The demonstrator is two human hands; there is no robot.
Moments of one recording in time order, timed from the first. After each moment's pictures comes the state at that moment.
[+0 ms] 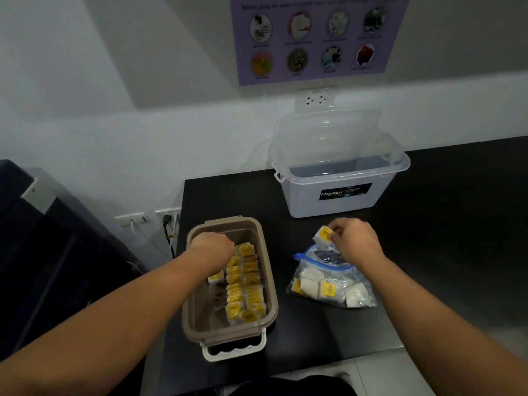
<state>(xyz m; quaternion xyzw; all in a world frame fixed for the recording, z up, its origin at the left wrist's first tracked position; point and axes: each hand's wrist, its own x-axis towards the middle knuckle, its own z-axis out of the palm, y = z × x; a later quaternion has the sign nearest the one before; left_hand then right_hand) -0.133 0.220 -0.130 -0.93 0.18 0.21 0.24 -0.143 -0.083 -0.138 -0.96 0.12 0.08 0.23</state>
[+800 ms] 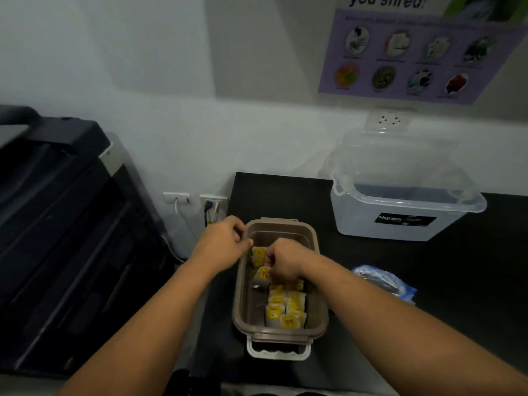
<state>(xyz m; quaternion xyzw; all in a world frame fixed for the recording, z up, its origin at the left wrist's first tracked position) -0.181 0.310 -0.119 -0.94 -0.08 0.01 -0.33 -0.137 0.134 -0.116 -0.90 -0.21 0.35 0.14</state>
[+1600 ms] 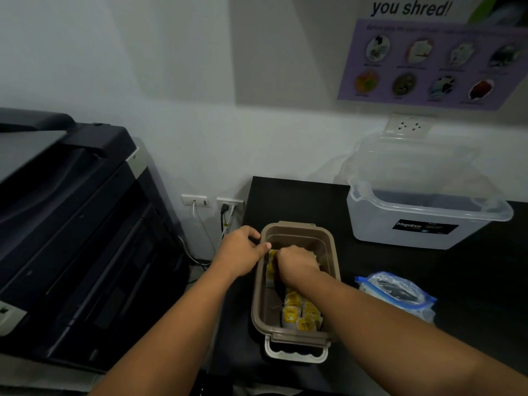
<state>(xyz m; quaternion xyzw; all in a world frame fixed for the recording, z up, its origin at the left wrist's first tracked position) -0.185 0.310 -0.133 -0.89 -0.15 0.05 -0.44 -0.141 0.165 -0.149 -0.95 -0.19 0.24 0.00</state>
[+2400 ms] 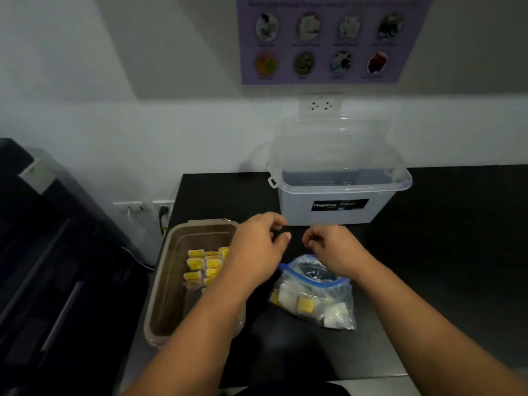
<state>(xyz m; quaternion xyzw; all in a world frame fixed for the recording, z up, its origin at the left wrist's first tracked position) -0.173 0.096 -0.078 -0.91 0.02 -0.05 -0.41 -0.132 -0.095 -0.106 -0.95 -0.10 0.12 0.26</state>
